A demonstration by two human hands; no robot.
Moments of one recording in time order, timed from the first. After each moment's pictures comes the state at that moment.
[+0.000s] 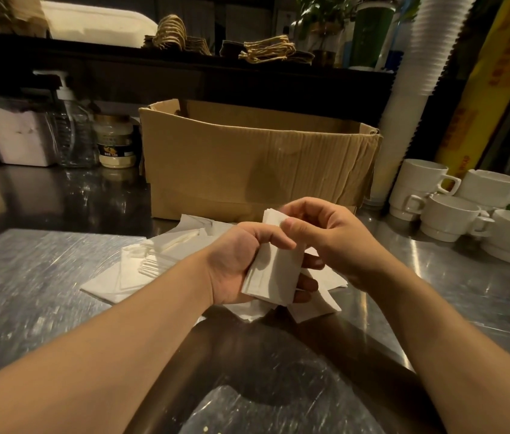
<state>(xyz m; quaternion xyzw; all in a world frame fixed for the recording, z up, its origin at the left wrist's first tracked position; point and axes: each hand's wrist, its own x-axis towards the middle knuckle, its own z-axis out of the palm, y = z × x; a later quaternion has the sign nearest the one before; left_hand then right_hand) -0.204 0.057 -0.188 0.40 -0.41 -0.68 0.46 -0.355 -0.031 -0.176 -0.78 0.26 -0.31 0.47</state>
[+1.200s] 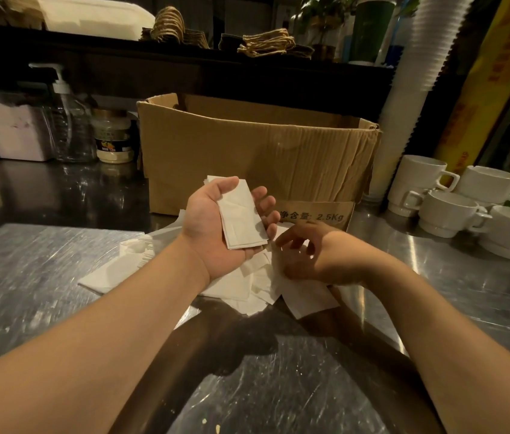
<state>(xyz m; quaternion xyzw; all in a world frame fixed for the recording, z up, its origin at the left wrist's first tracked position) -0.187 0.049 -0.185 0.33 -0.19 -0.60 0.70 -0.360 -0.047 -0.183 -0.89 0.35 -0.07 0.28</state>
